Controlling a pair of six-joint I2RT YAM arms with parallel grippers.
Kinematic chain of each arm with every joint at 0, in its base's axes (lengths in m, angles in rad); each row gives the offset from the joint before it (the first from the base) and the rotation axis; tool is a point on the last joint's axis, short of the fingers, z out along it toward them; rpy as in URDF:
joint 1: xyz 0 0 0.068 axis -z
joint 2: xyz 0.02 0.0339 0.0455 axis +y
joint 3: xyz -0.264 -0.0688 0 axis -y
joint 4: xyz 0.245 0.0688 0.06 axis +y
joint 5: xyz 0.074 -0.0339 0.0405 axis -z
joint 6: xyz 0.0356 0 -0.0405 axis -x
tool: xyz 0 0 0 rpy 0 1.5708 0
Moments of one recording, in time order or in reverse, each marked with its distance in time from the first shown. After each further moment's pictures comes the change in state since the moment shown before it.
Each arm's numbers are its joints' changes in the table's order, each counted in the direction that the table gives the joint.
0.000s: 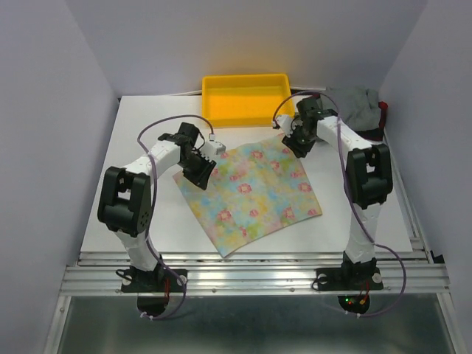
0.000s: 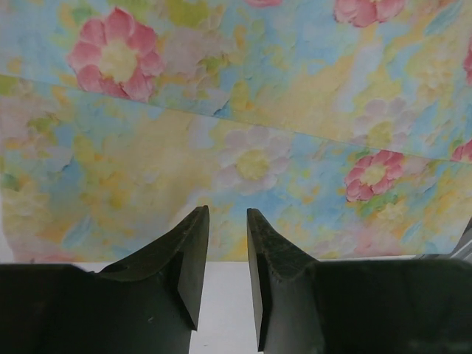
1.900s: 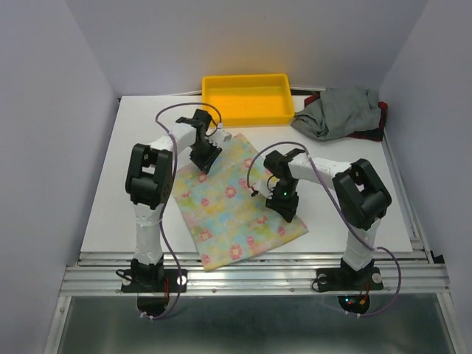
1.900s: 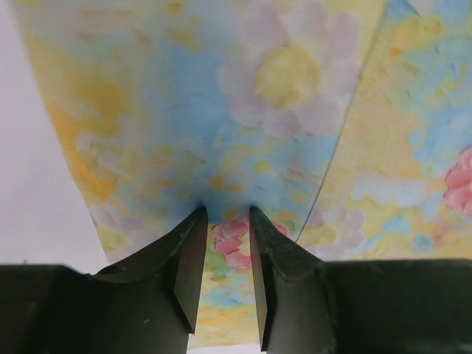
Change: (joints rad) left arm -0.016 0.363 0.294 0.082 -0.196 0.033; right arm -0.313 -0.143 -0.450 0.208 -0.074 -0.055
